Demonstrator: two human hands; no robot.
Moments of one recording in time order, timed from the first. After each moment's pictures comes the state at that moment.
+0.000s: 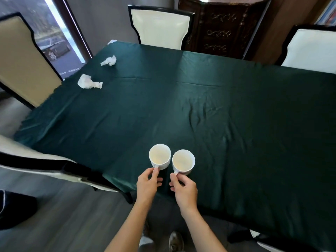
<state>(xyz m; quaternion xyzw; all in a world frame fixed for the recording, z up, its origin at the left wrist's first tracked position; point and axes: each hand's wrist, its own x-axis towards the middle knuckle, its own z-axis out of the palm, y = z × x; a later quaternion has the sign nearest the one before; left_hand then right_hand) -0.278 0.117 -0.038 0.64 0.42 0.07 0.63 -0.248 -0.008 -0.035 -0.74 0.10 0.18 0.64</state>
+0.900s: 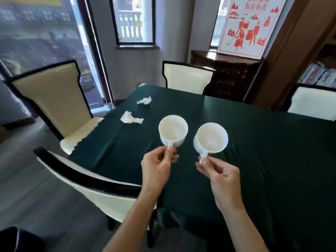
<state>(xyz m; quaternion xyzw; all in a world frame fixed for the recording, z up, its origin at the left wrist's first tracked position) -0.320 0.337 0.166 0.66 0.19 0.28 0.67 -0.280 0.167 0.168 -0.65 -0.05 0.03 0.76</state>
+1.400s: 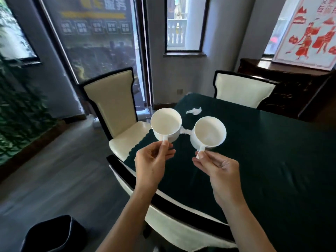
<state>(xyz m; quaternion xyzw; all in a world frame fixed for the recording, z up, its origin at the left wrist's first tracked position) -0.375 0.566 0.197 0.64 0.24 0.36 0.64 -0.295 0.409 0.199 -0.60 -0.14 0.12 0.78</state>
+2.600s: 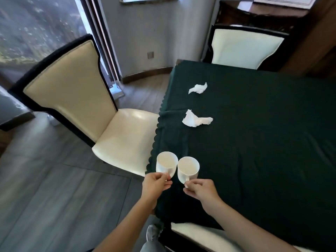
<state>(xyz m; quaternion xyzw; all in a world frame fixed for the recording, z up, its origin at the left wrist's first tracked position) -0.287 0.861 -0.003 0.63 0.37 -0.07 0.68 -0.247 0.682 0.011 -0.68 0.24 0.30 0.63</state>
